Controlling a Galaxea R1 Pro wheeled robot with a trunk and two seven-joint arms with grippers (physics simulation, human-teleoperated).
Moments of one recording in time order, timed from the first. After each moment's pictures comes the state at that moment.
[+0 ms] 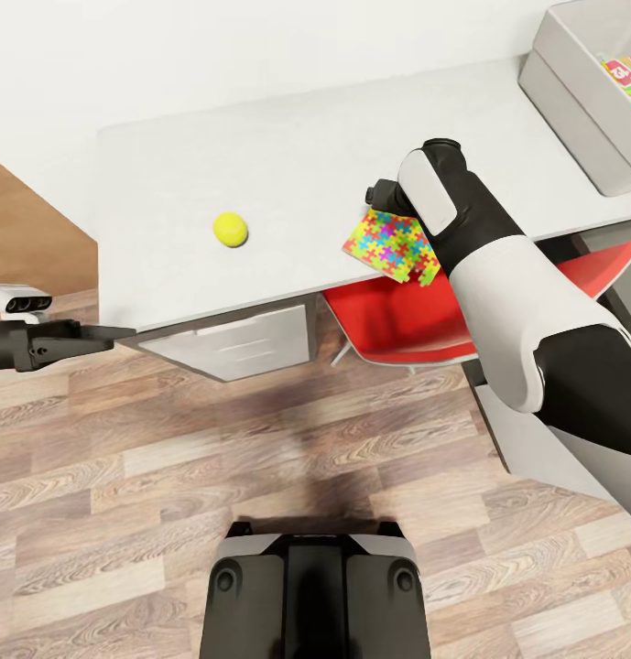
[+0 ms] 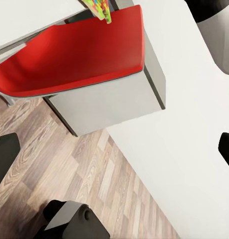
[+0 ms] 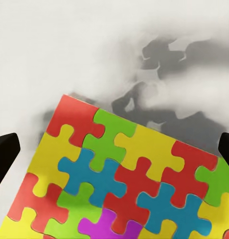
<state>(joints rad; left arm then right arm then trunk) -0.90 0.65 0.12 -1.43 0.36 1.04 -1.57 -1.75 0.13 0.22 -0.57 -0.60 0.72 -0.55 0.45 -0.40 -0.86</state>
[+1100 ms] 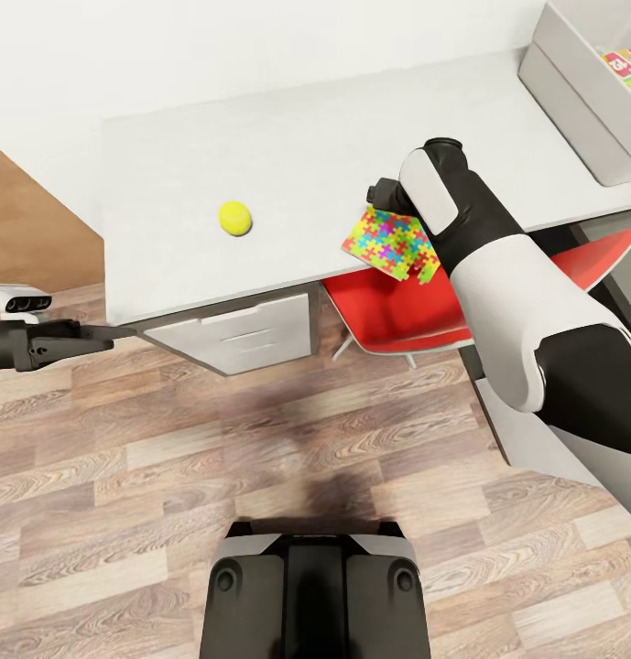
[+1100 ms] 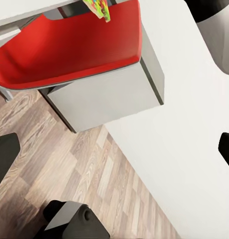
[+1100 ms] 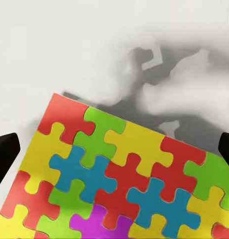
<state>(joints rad) -0.90 0.65 0.12 -1.43 0.36 1.04 -1.57 -1.76 0.13 0.22 -0.57 -0.60 0.71 -0.56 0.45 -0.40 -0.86</state>
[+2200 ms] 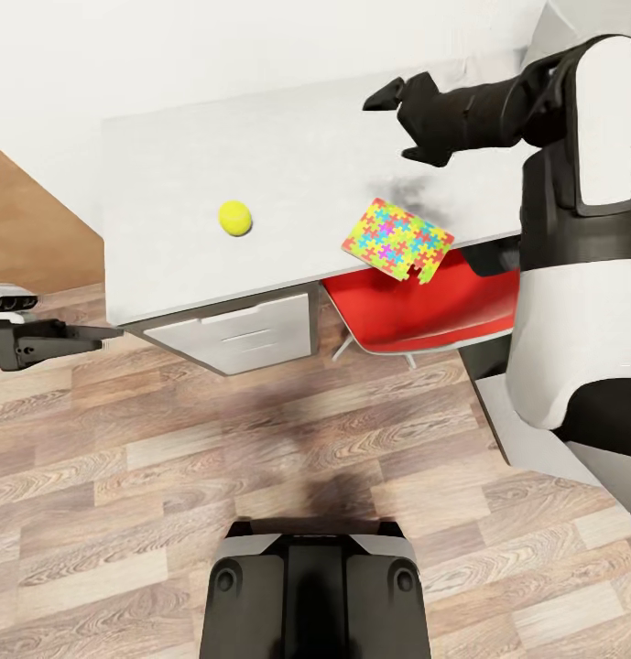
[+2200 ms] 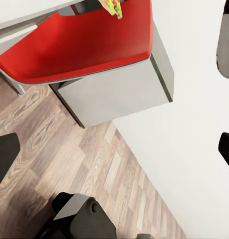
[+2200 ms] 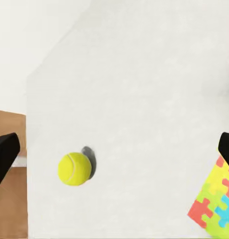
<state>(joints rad) -0.90 0.70 0.12 -1.42 0.36 1.04 -1.57 -1.65 0.01 0.06 -1.22 -1.33 1.05 -0.67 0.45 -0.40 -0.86</state>
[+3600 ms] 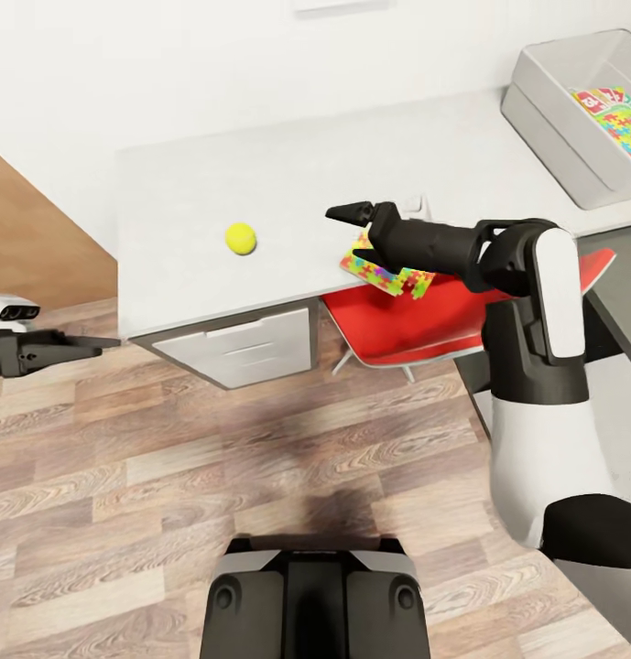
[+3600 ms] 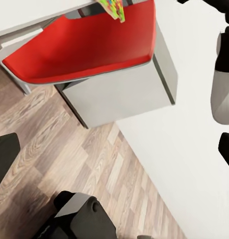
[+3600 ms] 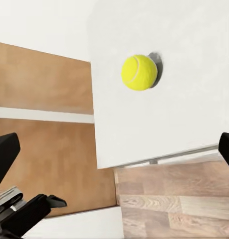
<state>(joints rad) -0.87 0.72 0.11 -1.37 0.35 1.04 -1.57 -1.23 0.01 0.10 -1.55 -1.65 1.04 -0.66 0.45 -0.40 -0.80</state>
